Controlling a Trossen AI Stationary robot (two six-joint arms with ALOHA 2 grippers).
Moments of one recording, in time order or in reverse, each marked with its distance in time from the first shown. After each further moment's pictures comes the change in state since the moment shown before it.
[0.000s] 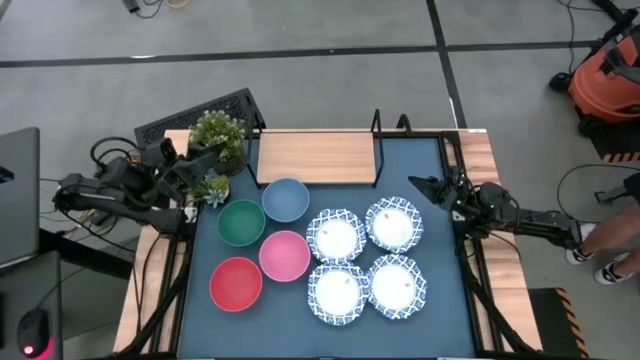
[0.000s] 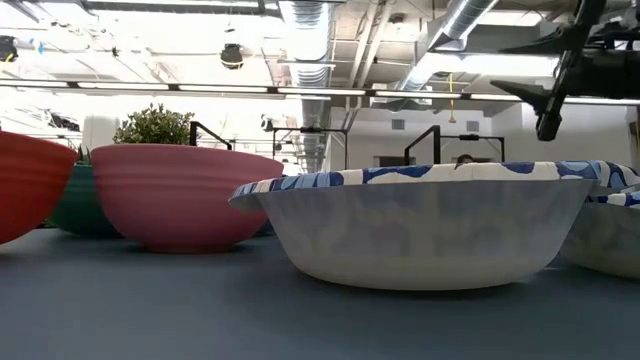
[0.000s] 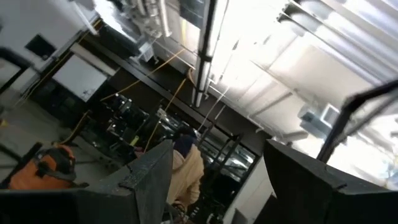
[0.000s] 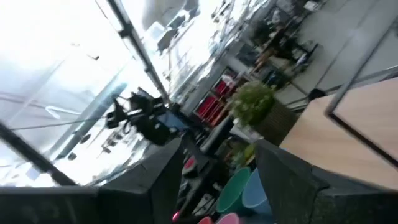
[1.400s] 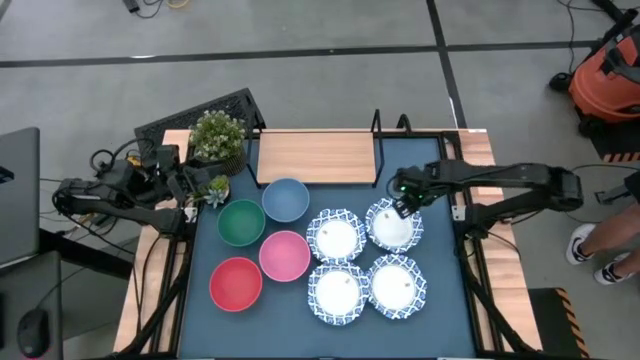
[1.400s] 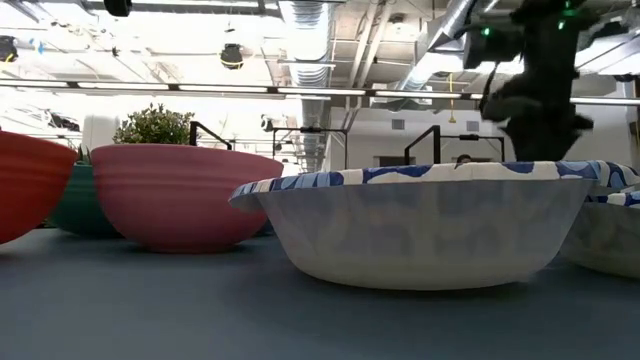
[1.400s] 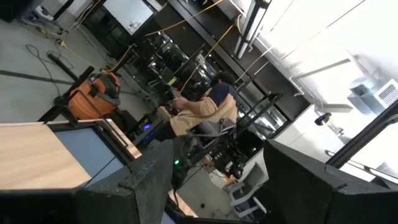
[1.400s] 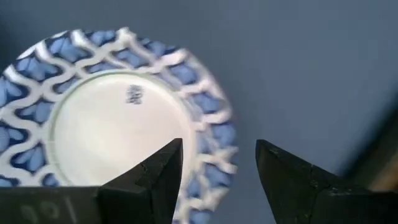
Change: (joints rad) left arm 0.000 -0.174 0.002 -0.532 -0.031 -0.256; right arm -0.045 1.180 0.781 -1.324 -0.031 -0.133
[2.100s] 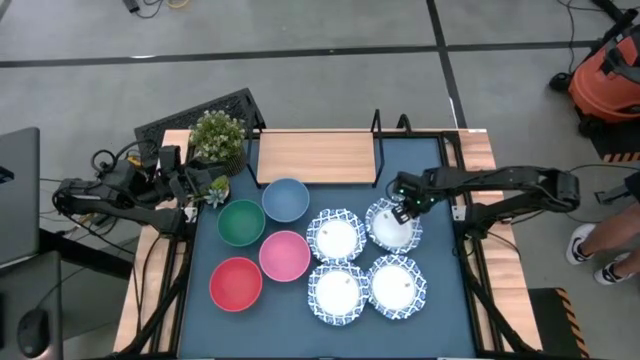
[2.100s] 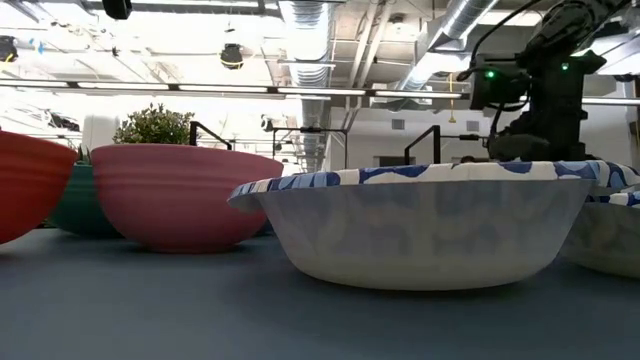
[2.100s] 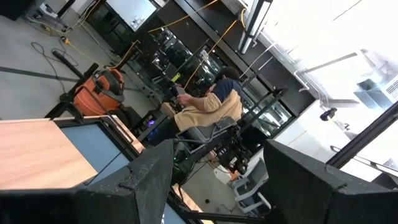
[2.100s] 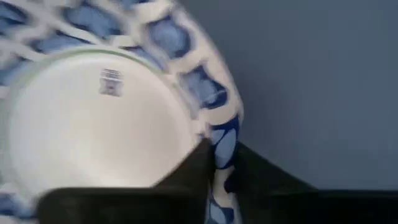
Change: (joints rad) left arm 0.000 0.000 0.000 -0.024 -0.001 0.000; right arm -0.082 0.016 -0.187 0.215 -0.117 -0.026
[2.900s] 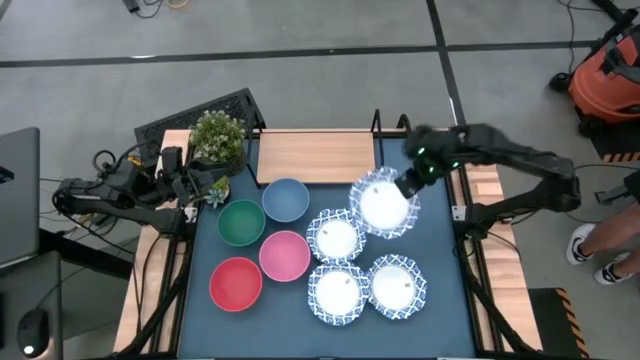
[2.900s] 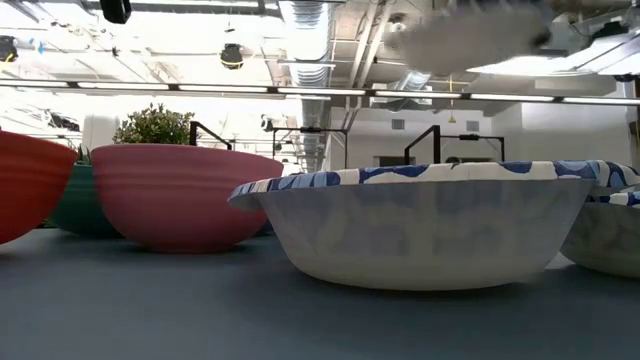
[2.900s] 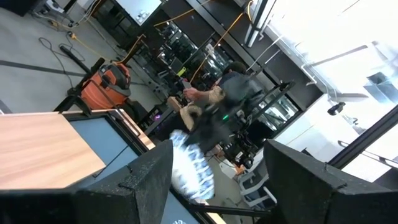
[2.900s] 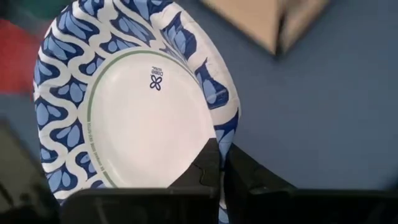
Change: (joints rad) left arm 0.000 0.000 0.000 -0.041 -0.001 -0.009; right arm 0.039 -0.003 0.843 -0.474 -0.090 -0.088
